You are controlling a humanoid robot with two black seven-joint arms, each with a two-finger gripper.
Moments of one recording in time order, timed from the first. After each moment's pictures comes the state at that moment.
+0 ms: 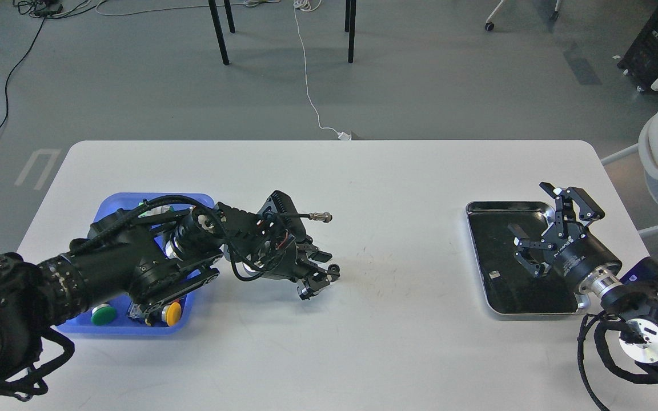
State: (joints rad) left arm -0.92 0.15 -0.14 -0.85 2.18 -0.26 -0.49; right arm 0.38 -0.66 0.49 1.09 -0.03 0.26 0.49
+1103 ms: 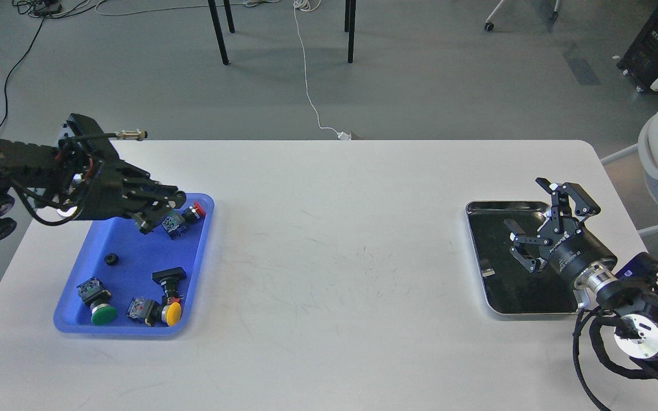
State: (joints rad) left arm -0.98 0.92 -0.15 -1.20 2.03 -0.25 -0.49; right arm 0.39 -0.65 0.49 1.08 -0.03 0.25 0.49
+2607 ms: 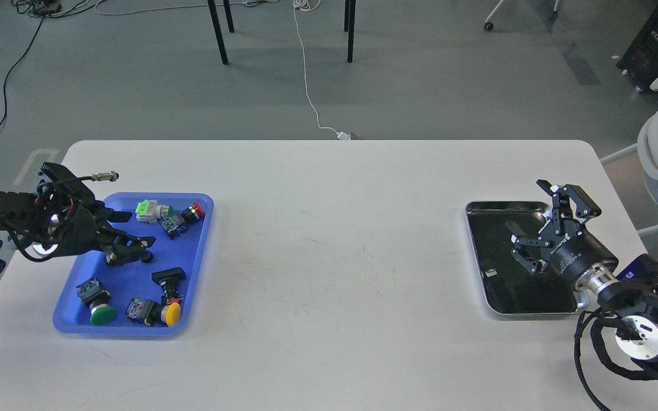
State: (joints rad) left arm -0.86 0.82 -0.23 -0.96 2.03 -0.15 -0.49; right arm 0.39 -0.65 0.49 1.08 -0.04 0.25 0.49
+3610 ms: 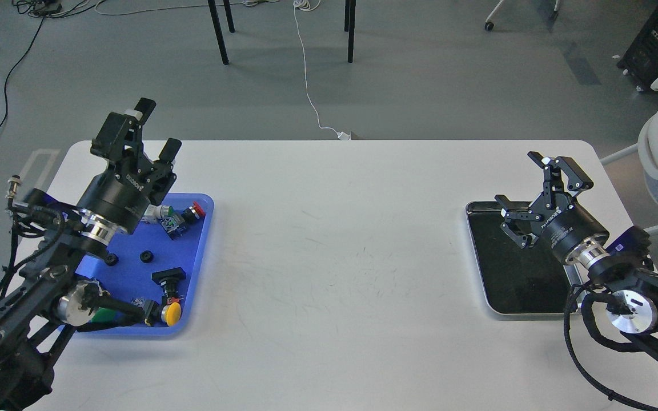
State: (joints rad) left arm -0.18 0.32 -1.19 -1.21 0.81 -0.23 -0.44; right arm 0.48 -0.63 0.49 1.08 -0.04 0.26 0.49
